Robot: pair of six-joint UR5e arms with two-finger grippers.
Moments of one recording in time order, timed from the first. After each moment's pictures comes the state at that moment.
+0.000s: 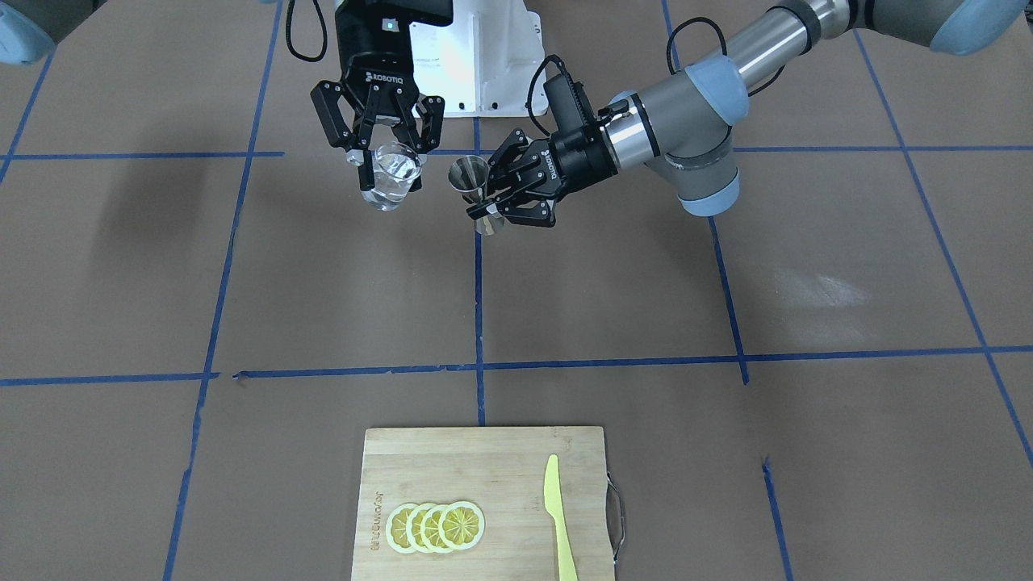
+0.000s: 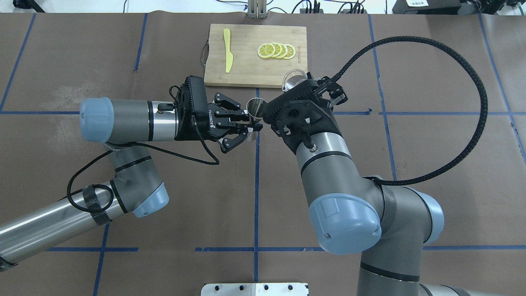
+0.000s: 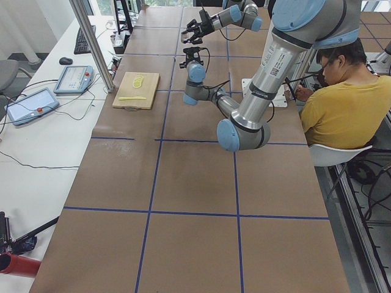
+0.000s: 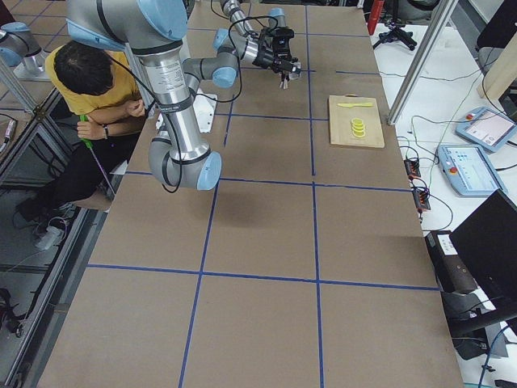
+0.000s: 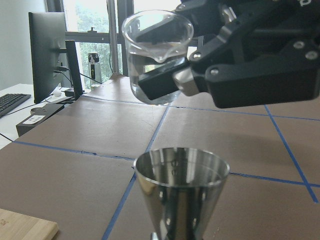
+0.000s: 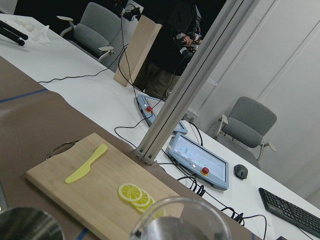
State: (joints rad) left arm -0.59 -2.18 -1.42 -3.07 -1.93 -0.30; right arm 0.28 -1.05 2.06 -1.40 0.68 0.55
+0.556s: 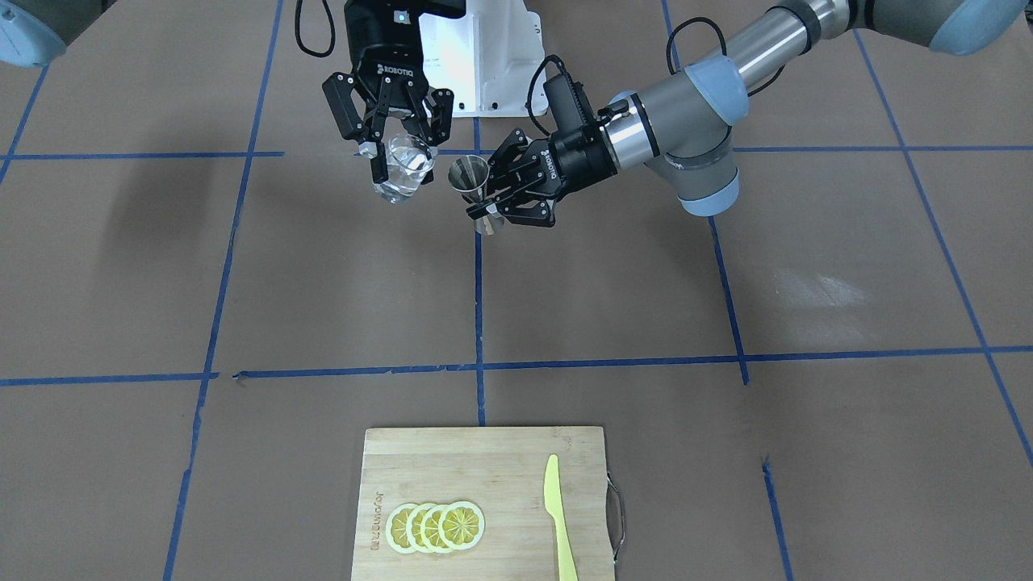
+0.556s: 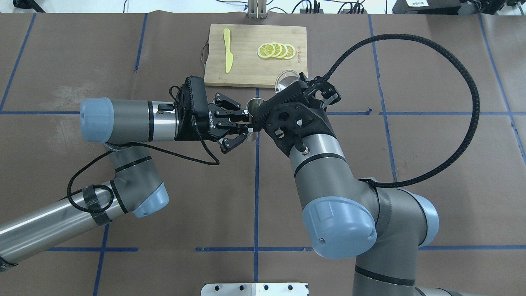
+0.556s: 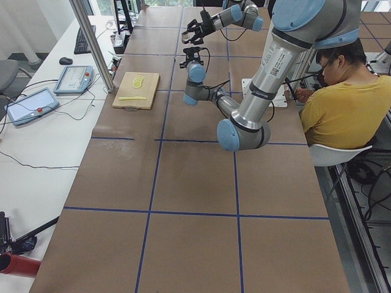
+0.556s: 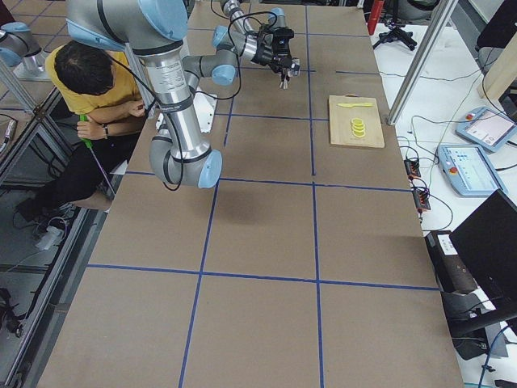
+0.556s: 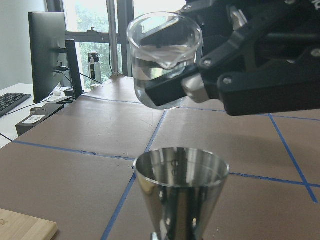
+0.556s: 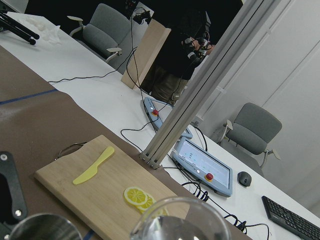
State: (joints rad) left arm -0.59 -2.18 -1.42 -3.07 -1.93 -0.30; right arm 0.27 -1.02 2.05 -1.40 0.68 0.49
